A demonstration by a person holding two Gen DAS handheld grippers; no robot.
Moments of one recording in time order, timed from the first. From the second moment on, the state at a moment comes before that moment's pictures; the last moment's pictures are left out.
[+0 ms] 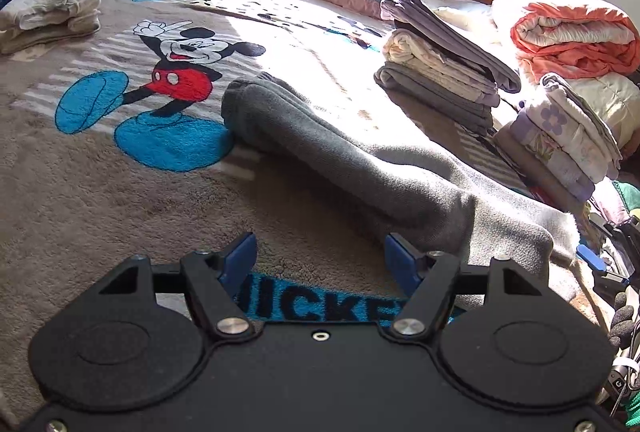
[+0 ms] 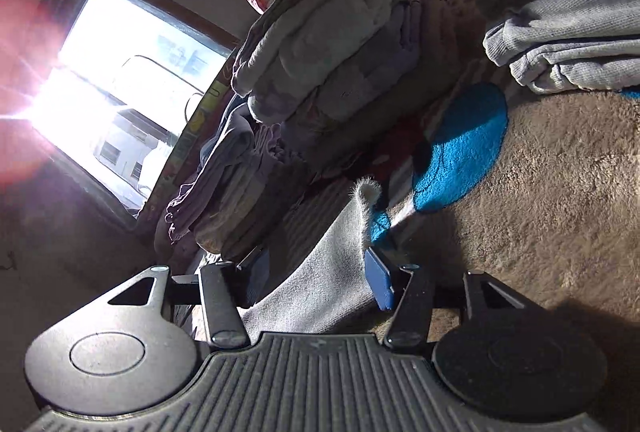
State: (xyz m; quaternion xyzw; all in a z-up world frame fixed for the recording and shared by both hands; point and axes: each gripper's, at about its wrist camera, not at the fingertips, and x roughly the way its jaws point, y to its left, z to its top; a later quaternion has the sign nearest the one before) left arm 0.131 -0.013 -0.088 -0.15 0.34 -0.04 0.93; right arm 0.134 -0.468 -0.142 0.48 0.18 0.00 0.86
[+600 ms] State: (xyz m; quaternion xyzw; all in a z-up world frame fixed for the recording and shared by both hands) left arm 0.213 0.056 -0.126 -0.10 0.32 -0.06 0.94; right arm 0.080 -0.406 -0.156 0.38 0.27 0.07 0.88
